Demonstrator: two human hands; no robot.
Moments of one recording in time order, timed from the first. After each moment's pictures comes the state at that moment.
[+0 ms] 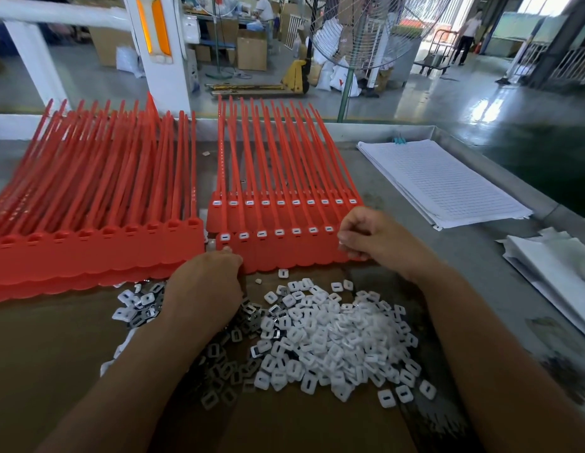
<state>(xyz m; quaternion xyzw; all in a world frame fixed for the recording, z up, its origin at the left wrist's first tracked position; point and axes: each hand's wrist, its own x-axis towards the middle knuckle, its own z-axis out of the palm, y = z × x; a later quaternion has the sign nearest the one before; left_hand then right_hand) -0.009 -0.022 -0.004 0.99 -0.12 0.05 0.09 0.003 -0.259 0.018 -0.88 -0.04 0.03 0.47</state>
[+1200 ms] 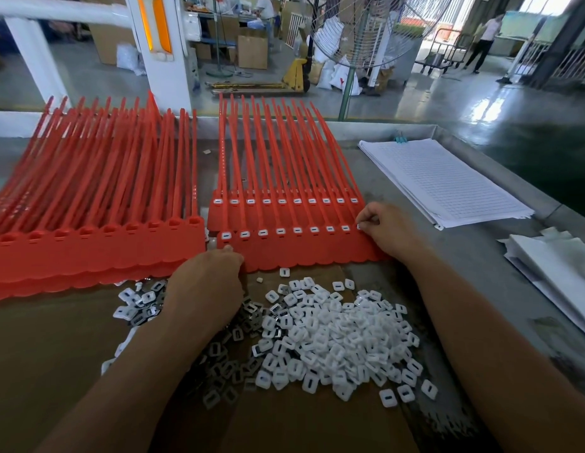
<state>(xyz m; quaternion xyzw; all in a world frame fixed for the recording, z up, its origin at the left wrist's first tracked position) -0.008 -0.024 -0.005 0.99 -0.11 0.04 0.09 0.051 -0.295 -0.017 -0.95 0.06 -0.10 0.30</state>
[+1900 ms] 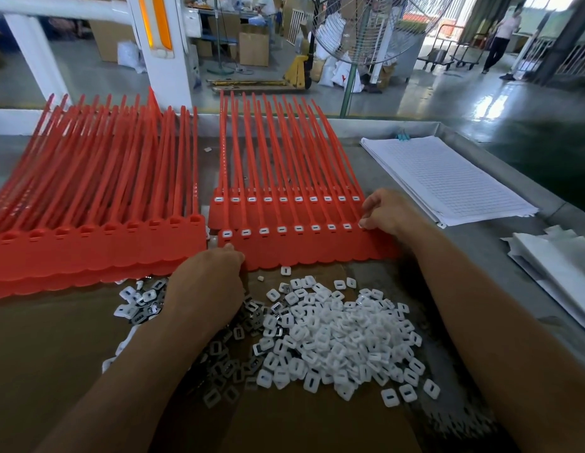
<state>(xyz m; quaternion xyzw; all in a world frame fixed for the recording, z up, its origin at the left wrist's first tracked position) -0.009 -0.023 -0.007 0.99 -0.12 0.06 0.09 0.065 -0.290 0.007 -0.93 0.16 -0.04 0.33</state>
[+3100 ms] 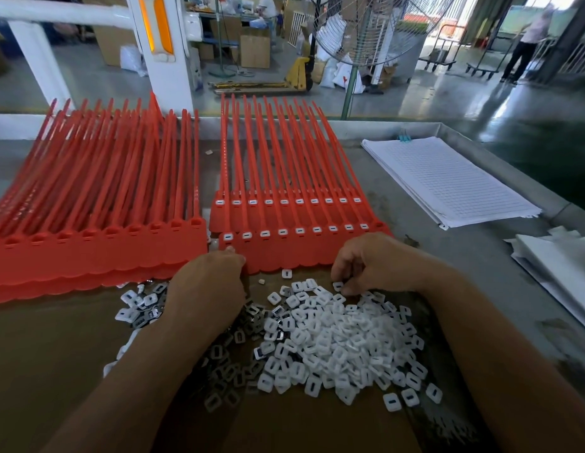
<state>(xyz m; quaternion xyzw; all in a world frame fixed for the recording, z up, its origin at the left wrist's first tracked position) -0.007 -0.024 -0.002 0.99 -0.12 0.03 0.09 -0.005 -0.256 0.022 -0.94 -0.16 0.15 0.26</state>
